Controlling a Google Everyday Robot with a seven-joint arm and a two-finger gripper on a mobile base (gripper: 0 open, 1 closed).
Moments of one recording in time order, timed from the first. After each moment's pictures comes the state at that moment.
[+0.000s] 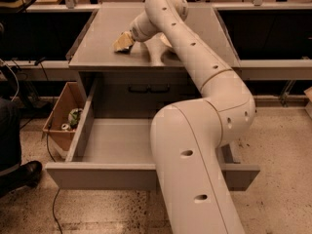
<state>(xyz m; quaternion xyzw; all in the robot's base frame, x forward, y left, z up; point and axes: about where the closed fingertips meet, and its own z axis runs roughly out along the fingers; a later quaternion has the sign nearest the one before) 0.912 0.090 0.842 -0.36 0.83 0.15 0.41</state>
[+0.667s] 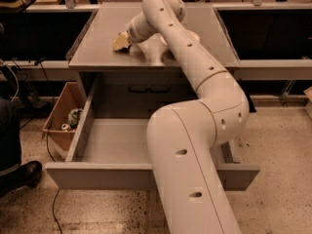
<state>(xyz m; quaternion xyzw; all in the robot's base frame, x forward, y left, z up) 0.910 0.103 0.832 -0.36 0.83 0.16 0.40</state>
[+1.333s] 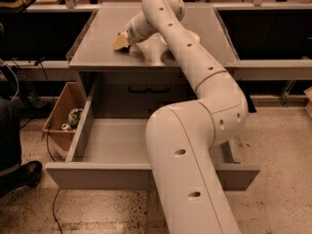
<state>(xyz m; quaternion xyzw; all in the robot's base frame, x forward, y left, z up) 0.910 0.103 0.835 -0.36 0.83 0.16 0.40</state>
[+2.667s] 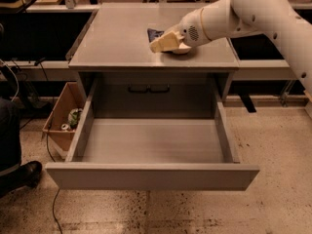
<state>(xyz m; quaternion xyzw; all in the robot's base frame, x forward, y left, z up) 0.698 -0.027 0.943 -0.42 0.76 0.25 0.43</state>
